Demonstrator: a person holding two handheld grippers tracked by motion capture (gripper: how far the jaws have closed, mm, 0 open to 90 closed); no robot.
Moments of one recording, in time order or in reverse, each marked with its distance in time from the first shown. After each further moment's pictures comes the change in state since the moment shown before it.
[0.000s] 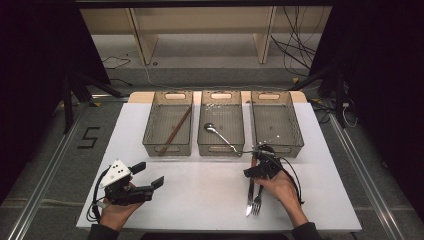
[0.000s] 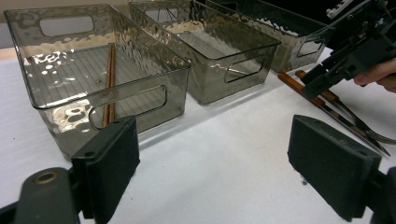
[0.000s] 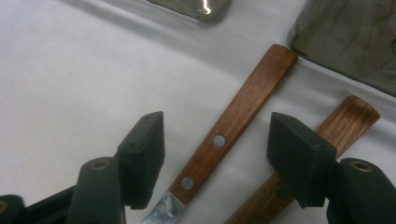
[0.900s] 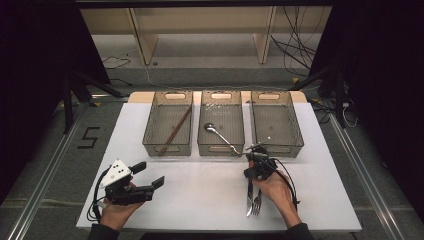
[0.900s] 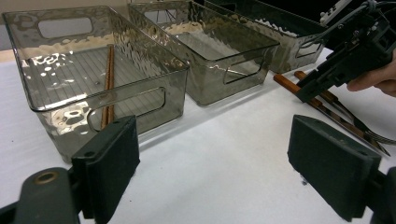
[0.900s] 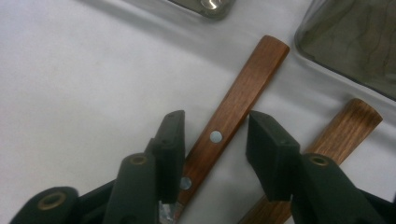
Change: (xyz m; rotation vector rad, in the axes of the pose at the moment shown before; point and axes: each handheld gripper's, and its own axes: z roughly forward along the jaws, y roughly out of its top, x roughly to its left) left arm -0.001 0.001 0.001 0.000 -0.002 0.003; right arm 0.017 0.003 0.005 0.023 -0.104 -0.036
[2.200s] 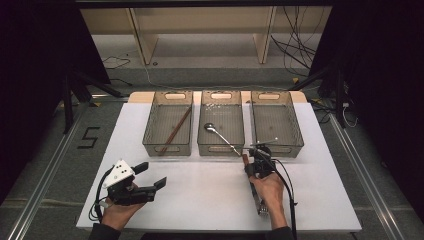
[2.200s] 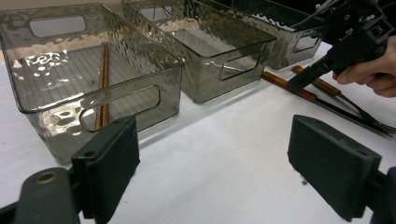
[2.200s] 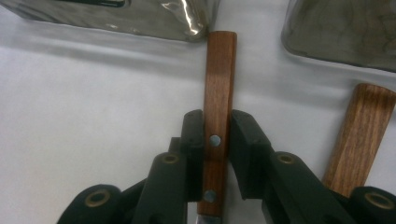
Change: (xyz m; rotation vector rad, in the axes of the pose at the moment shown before) left arm -0.003 0.000 0.003 0.009 -0.009 0.013; right arm -0.001 0.000 0.002 -0.067 0.038 0.256
